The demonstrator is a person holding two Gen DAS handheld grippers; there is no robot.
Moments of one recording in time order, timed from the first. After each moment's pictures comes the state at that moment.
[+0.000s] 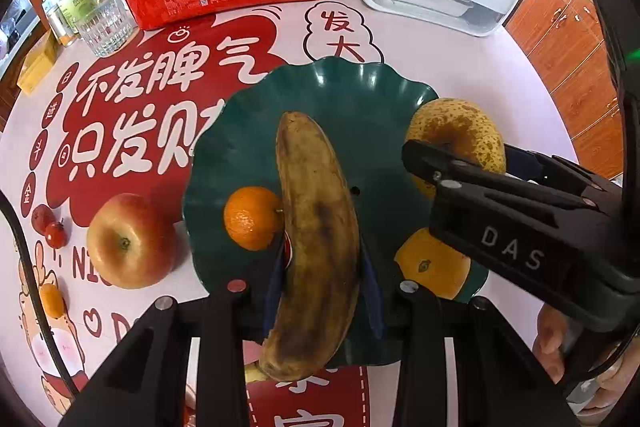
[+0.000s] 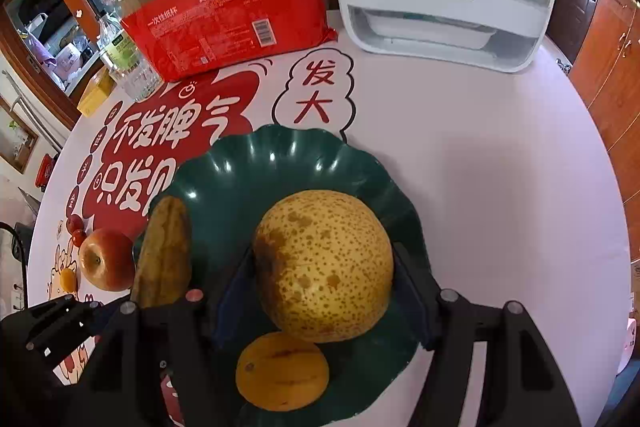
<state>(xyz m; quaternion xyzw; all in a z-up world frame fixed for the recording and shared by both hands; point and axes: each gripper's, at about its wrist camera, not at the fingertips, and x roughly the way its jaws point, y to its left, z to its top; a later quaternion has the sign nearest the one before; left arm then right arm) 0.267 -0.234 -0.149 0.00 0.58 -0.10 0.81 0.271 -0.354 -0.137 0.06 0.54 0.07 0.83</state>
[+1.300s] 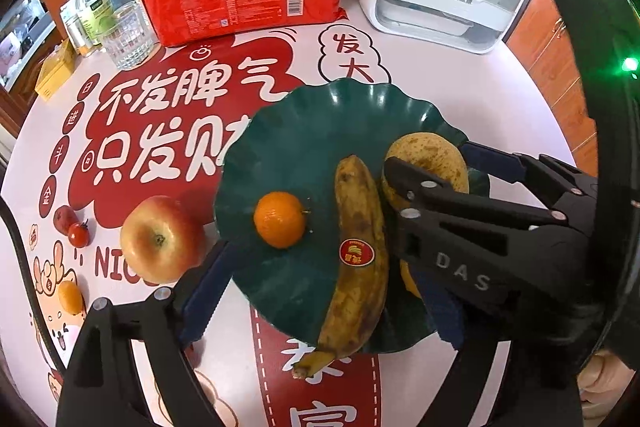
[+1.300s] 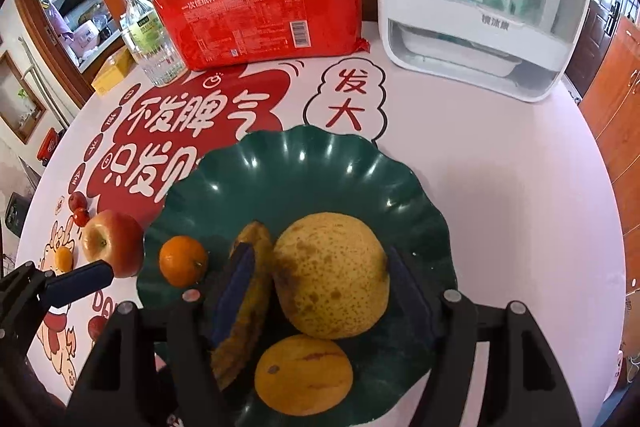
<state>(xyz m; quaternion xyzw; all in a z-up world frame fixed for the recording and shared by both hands) 0.251 -0.221 -0.126 0.00 0.55 -0.08 0.83 0.262 -0.330 -0.126 0.02 0.52 0.09 0.85</state>
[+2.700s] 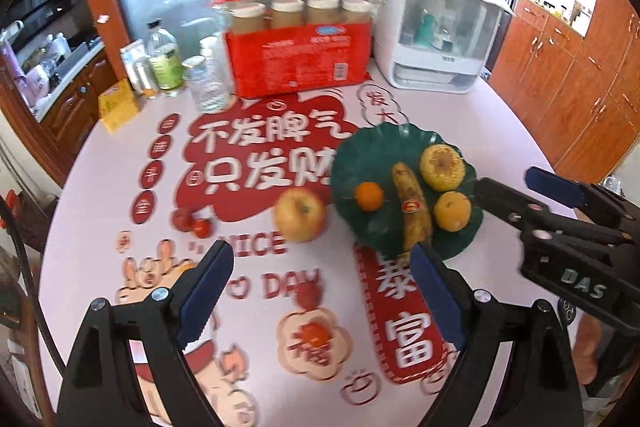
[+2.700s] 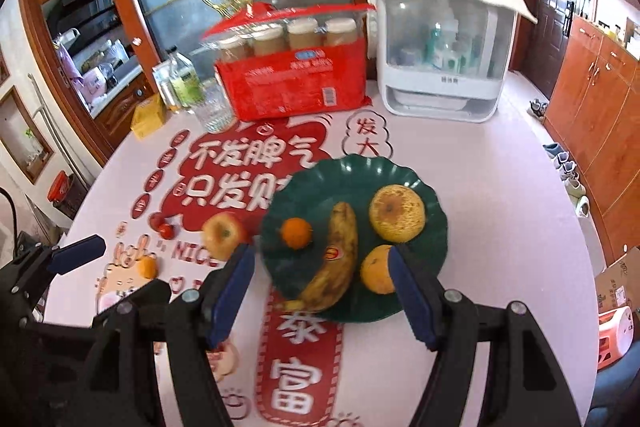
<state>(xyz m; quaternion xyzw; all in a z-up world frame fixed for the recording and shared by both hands) 0.139 -0.095 -0.018 0.03 0.45 -0.09 0.89 0.126 -0.261 0.000 0.05 0.44 0.04 0.90</state>
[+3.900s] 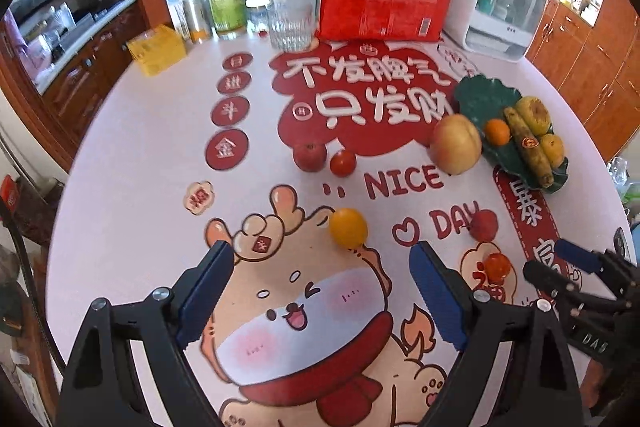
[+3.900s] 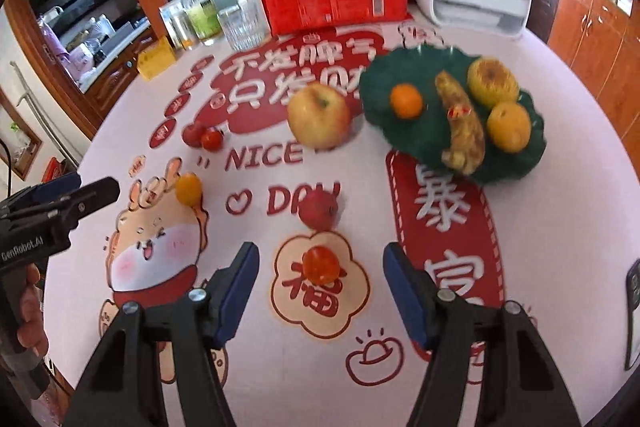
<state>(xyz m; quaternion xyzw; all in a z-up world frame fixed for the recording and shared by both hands) 0.159 0.086 -0.119 0.03 0.49 -0.10 0.86 0.079 -0.123 -0.117 0.08 0.51 0.00 0.85</state>
